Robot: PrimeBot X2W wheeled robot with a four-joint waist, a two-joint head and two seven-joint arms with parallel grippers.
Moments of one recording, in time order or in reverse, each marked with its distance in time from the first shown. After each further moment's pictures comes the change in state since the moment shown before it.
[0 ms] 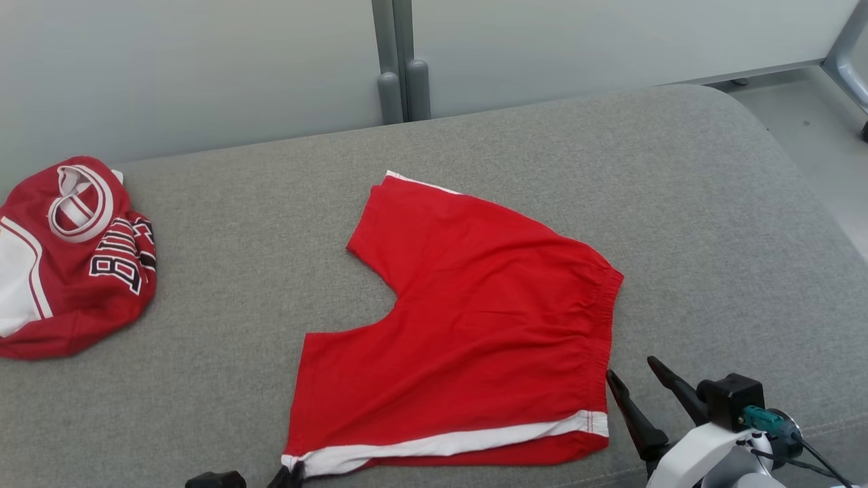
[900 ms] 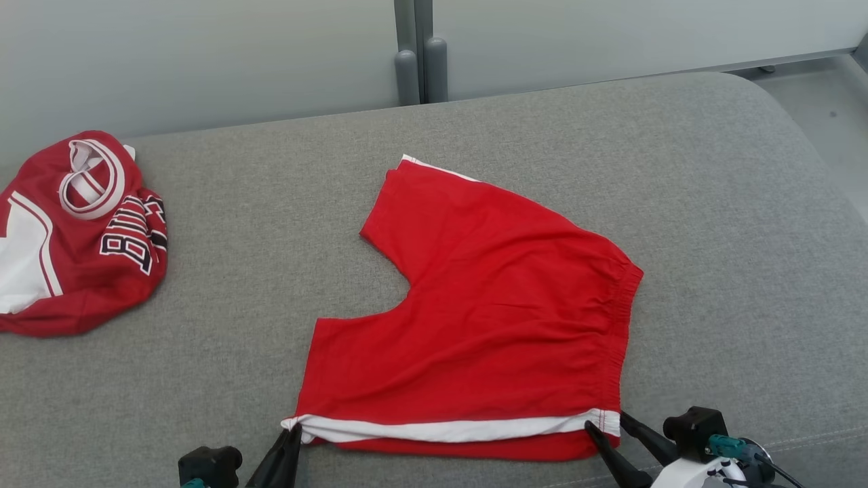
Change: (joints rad) left arm -0.048 -0.002 0.006 -0.026 0.007 -0.015 -0.056; right arm 0.008 -0.008 0.115 0.072 0.006 0.061 0.029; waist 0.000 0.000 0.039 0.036
